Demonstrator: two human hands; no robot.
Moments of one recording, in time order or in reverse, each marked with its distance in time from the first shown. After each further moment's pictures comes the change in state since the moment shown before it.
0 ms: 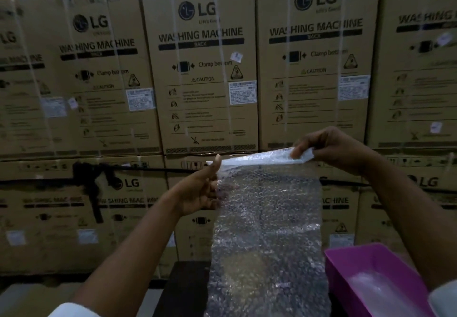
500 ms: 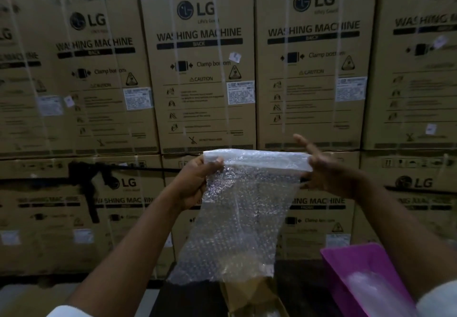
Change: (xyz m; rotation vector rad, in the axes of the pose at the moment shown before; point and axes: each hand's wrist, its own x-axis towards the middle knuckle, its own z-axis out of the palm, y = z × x) left_hand 0.001 0.009 0.008 -0.106 0.138 0.303; right_hand -0.011 0.034 0.026 0.572 -0.098 0.189
